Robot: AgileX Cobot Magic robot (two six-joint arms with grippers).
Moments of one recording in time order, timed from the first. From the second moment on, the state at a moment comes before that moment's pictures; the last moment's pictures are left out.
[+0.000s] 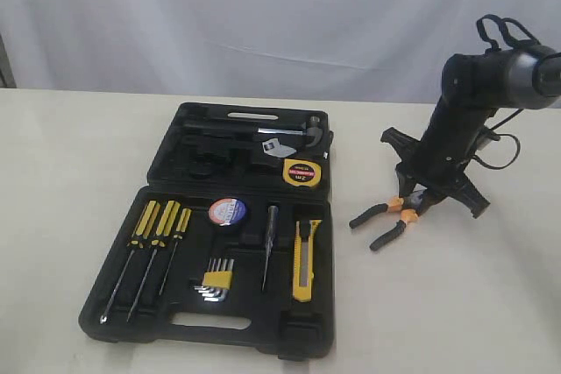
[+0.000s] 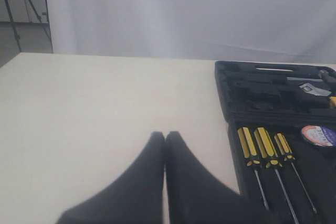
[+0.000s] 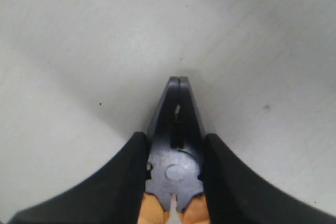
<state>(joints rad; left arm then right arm) -0.02 0.00 0.00 -0.02 0.27 -0.03 -0.25 2.24 -1.60 0.04 0.86 1.01</state>
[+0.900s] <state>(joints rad) -0.02 0.00 0.00 -0.02 0.27 -0.03 -0.25 2.21 -1.60 0.00 0.87 1.22</state>
